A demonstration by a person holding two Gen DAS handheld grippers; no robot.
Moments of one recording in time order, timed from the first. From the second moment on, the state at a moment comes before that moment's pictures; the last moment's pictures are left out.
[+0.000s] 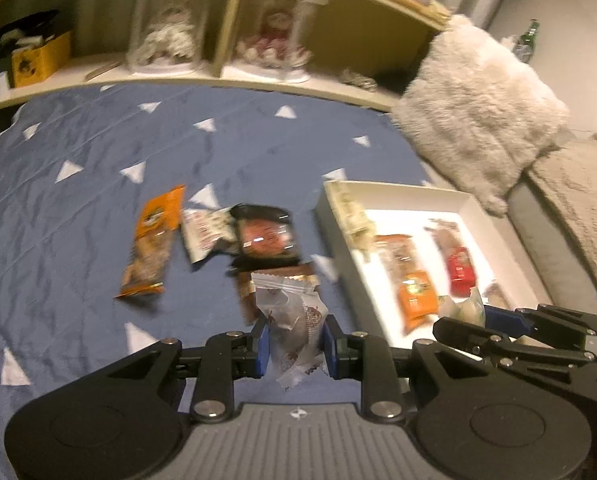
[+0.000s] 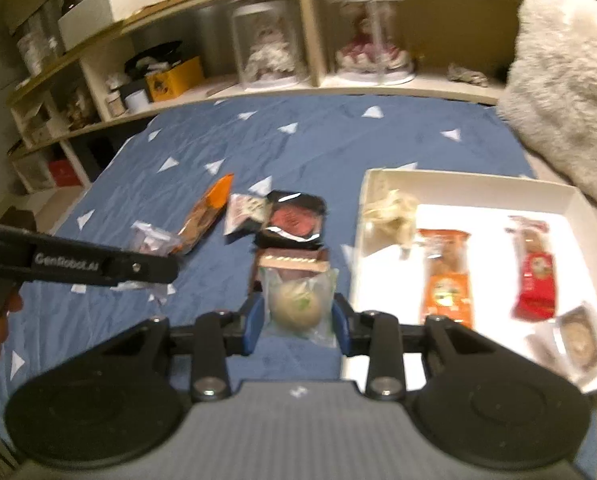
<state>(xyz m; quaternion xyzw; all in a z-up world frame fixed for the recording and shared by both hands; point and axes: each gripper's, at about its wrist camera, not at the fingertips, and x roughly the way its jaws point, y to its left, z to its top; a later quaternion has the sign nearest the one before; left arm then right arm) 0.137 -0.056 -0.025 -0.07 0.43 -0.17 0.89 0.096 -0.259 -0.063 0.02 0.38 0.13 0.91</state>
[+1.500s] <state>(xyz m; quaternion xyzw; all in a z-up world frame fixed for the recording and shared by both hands) 0.184 -0.221 -0.072 -0.03 0.50 -0.24 0.83 0.107 -0.412 -0.094 0.08 0.43 0.01 0.90</state>
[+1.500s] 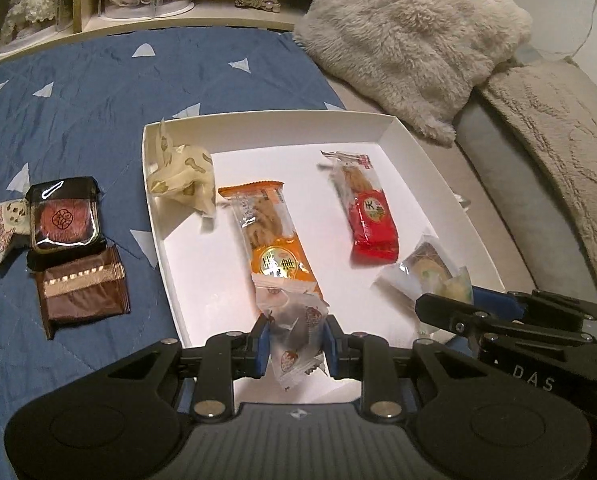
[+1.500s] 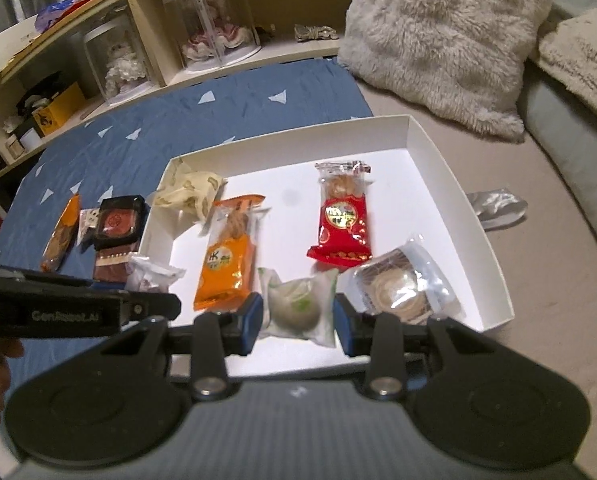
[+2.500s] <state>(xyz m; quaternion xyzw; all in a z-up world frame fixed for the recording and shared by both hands) 0.157 -0.199 -0.065 0.01 0.50 -0.23 0.83 0.090 -0.407 -0.093 0.07 0.45 -0.01 0.89</state>
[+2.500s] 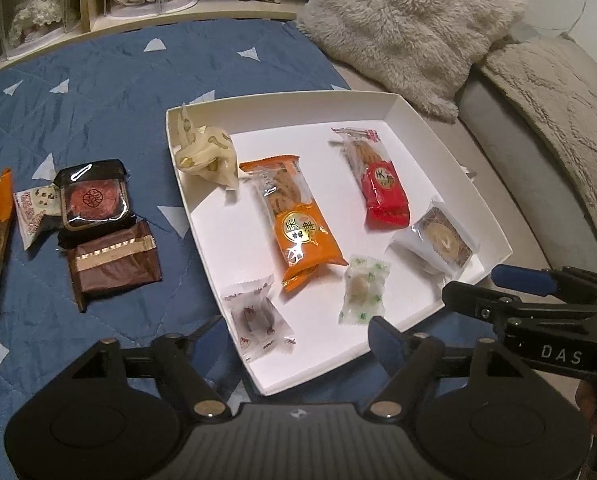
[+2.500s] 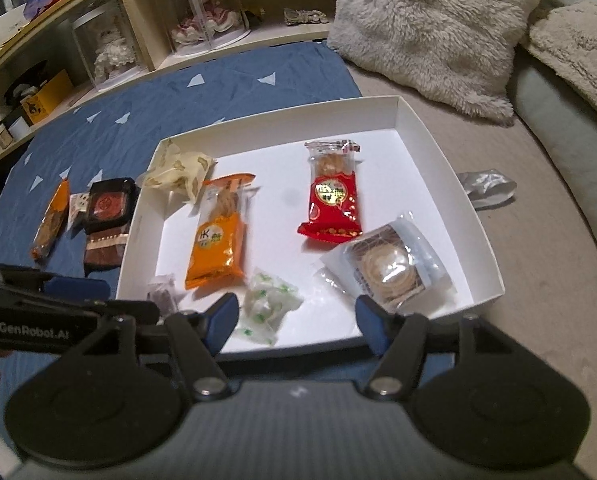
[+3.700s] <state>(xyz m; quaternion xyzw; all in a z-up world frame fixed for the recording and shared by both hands) 0.137 -0.113 -0.052 -0.01 0.47 -0.20 0.86 0.063 -0.379 -0.081 0.04 0.43 -0.03 0.90</state>
